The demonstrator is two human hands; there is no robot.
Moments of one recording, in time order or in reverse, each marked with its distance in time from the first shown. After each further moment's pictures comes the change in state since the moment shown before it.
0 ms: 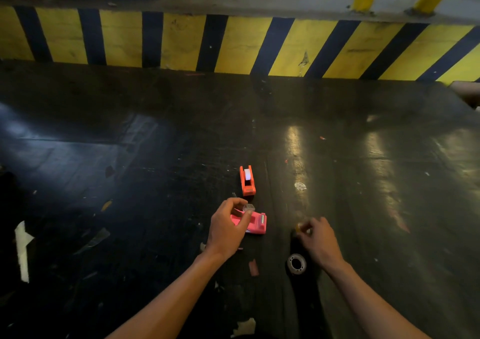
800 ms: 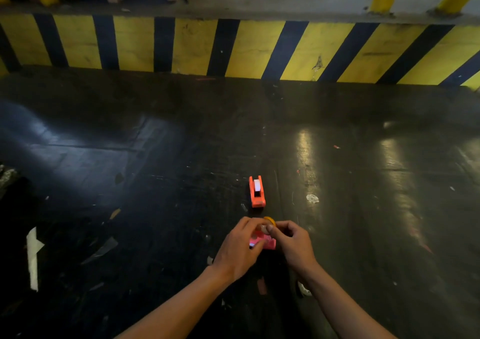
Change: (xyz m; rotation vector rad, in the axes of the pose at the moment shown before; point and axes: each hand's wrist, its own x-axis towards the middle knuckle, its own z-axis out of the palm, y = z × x) left_hand 0.008 -0.015 0.005 0.265 -0.275 0.117; right_hand -0.004 -0.082 0.022 0.814 -0.172 0.031
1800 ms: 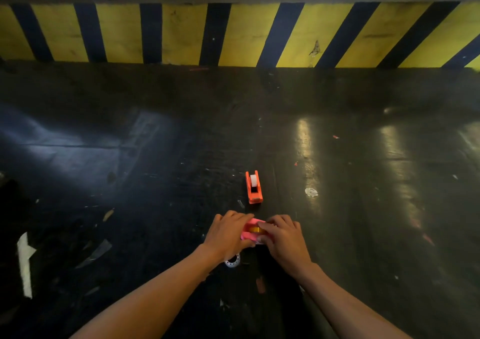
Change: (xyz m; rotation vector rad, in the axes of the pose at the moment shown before) left_hand 0.039 -0.034 -0.011 0.515 -0.353 -0.066; right_hand 0.032 0.036 0.001 -0.968 -0.086 -0.517
